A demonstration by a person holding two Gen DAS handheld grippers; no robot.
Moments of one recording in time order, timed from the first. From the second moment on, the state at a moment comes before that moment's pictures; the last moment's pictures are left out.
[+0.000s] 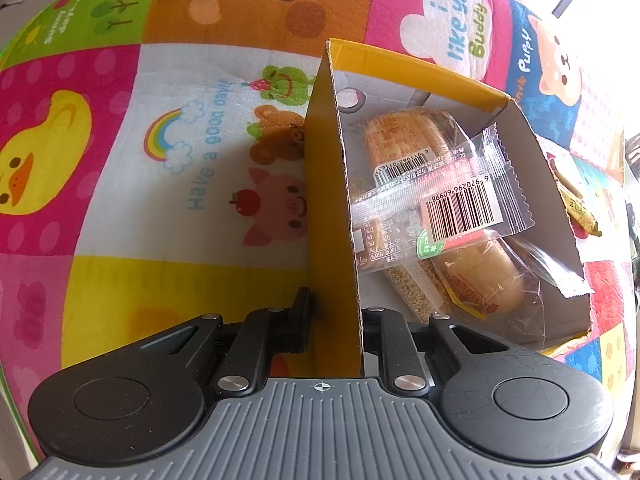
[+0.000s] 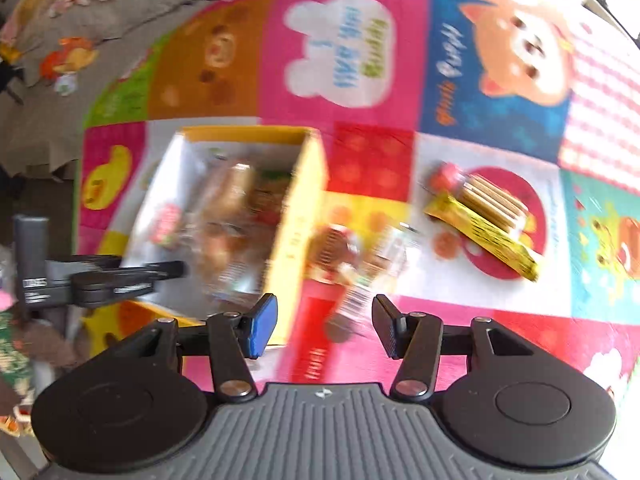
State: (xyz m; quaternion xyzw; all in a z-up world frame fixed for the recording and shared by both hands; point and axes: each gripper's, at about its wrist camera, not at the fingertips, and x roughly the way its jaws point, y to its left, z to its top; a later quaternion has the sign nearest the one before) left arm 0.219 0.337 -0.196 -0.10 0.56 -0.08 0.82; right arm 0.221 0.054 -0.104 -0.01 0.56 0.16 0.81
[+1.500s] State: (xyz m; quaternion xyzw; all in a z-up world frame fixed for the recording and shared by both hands) left arm 0.224 0.334 -0.194 -0.09 0.57 -0.07 0.82; right arm 0.278 -0.006 -0.182 -0.09 0.61 0.22 0.76
